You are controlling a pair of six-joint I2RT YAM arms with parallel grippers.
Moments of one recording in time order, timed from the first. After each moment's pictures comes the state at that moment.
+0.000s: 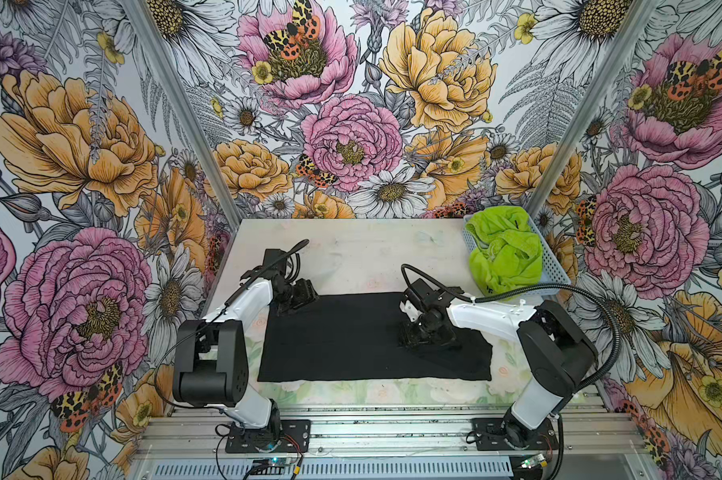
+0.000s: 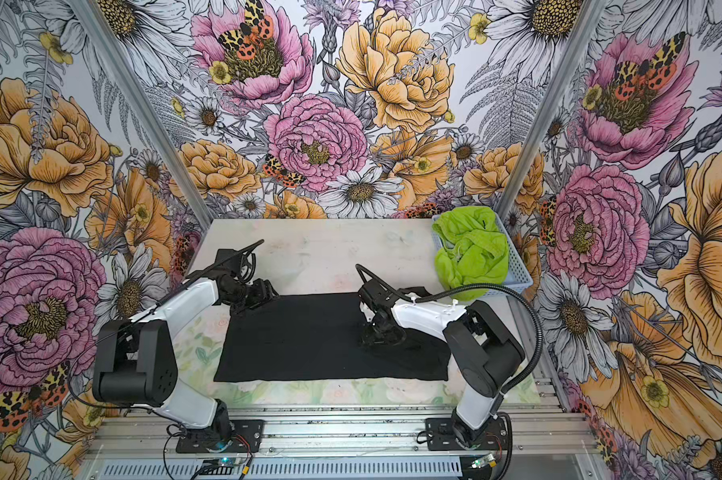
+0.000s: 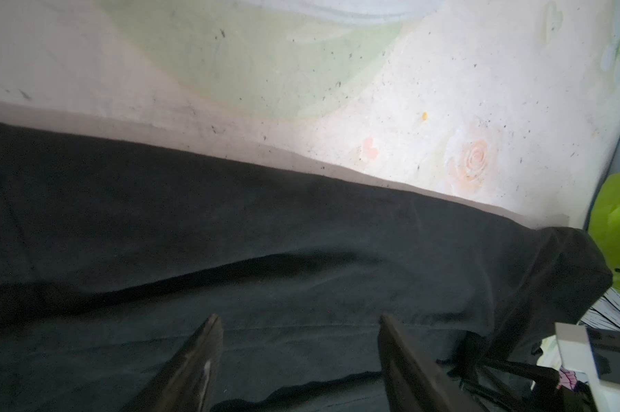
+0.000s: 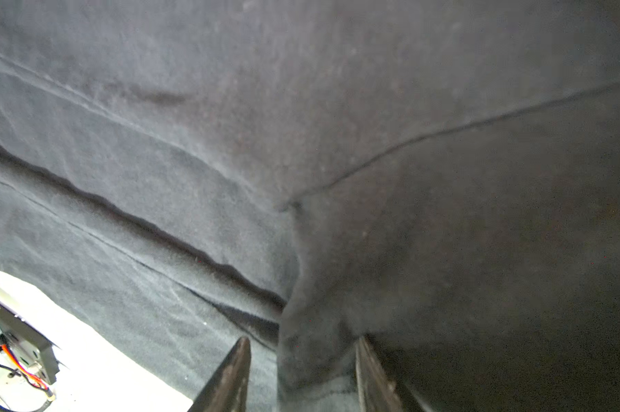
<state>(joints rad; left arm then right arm) -0.03 1.57 1.02 -0.65 0.32 -0.42 0.67 1.70 1.01 -0.65 -0.31 0.47</state>
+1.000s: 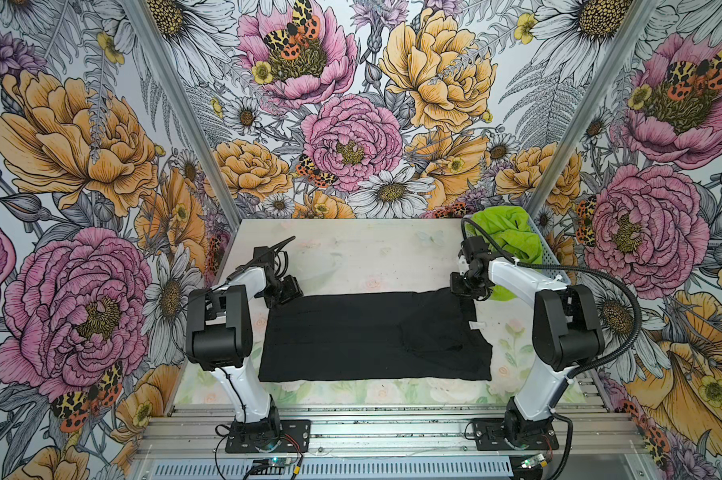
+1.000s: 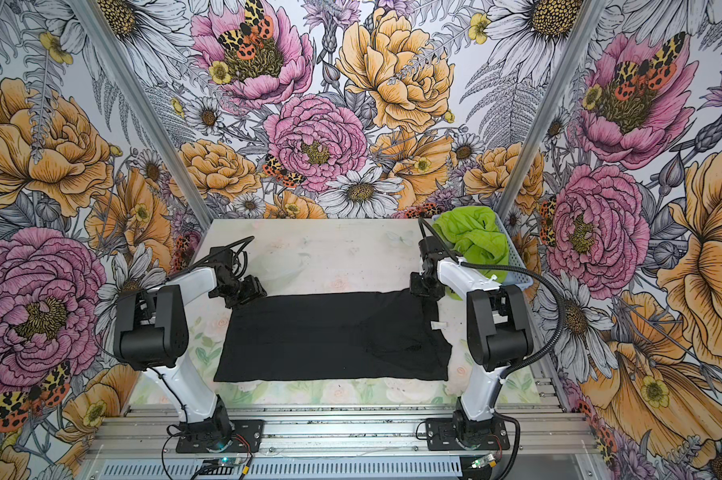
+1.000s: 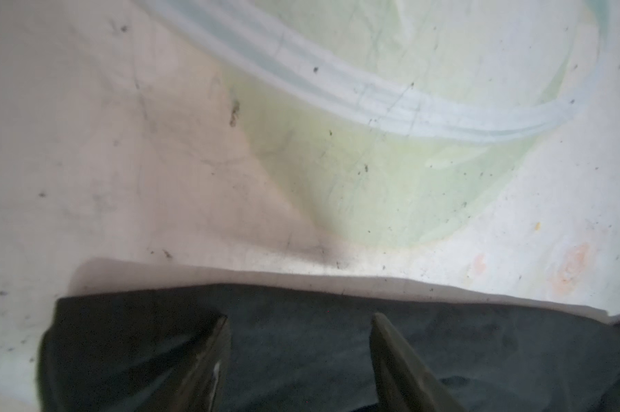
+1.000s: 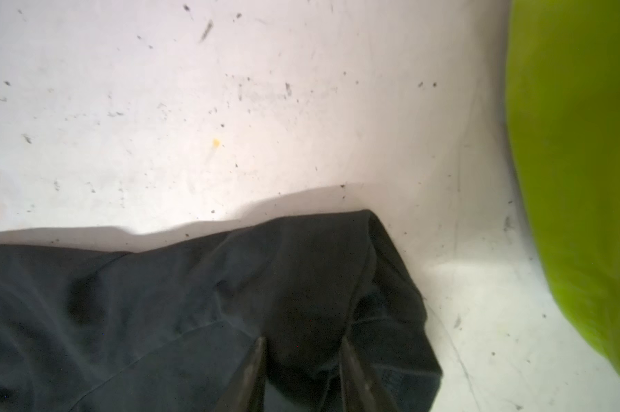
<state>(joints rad) 0.10 1.83 1.14 -0.58 0.27 -0.34 0.16 1.81 1.26 -0.76 -0.11 0.23</state>
